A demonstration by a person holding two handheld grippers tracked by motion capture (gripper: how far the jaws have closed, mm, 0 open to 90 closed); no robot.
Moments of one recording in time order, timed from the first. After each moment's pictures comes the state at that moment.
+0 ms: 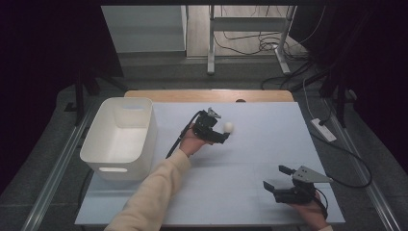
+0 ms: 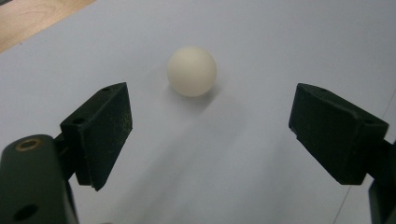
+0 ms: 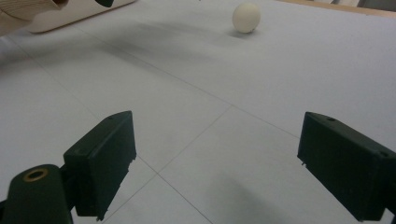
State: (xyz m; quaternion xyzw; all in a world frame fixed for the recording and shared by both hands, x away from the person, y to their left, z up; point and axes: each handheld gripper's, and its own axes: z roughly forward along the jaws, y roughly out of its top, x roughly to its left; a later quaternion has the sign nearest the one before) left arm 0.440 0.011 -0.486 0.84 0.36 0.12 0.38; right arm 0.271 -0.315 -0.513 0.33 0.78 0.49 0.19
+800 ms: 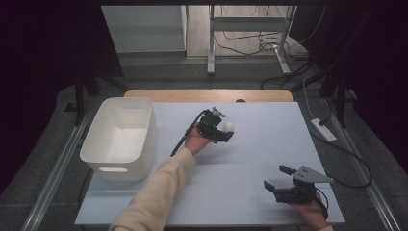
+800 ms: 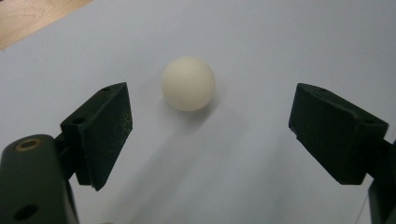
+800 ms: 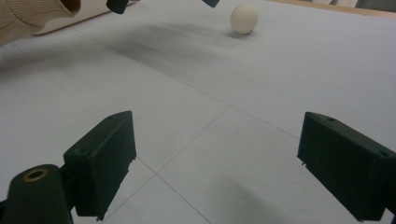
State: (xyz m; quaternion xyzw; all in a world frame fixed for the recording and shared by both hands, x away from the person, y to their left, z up) left arm 0.451 -0.003 -0.491 0.84 0.36 0.12 0.38; right arm 0.271 -0.317 -0.513 0.34 0.78 0.49 0.19
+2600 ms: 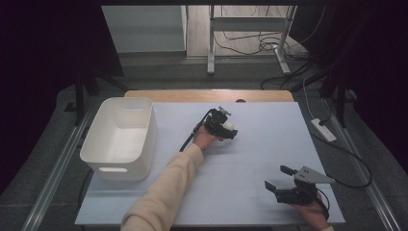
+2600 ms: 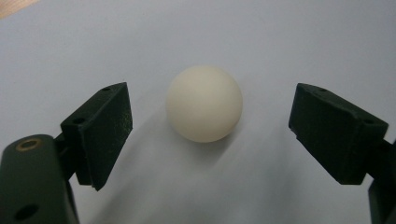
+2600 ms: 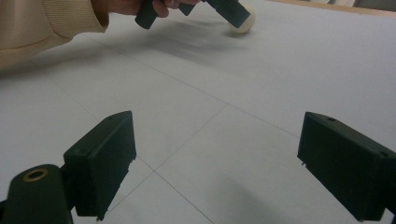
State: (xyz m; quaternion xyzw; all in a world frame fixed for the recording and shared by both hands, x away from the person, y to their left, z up) left arm 0.483 -0.026 -0.517 0.85 0.38 0.11 0.36; right arm 0.270 -0.320 -0.513 0.34 0.78 0.49 0.19
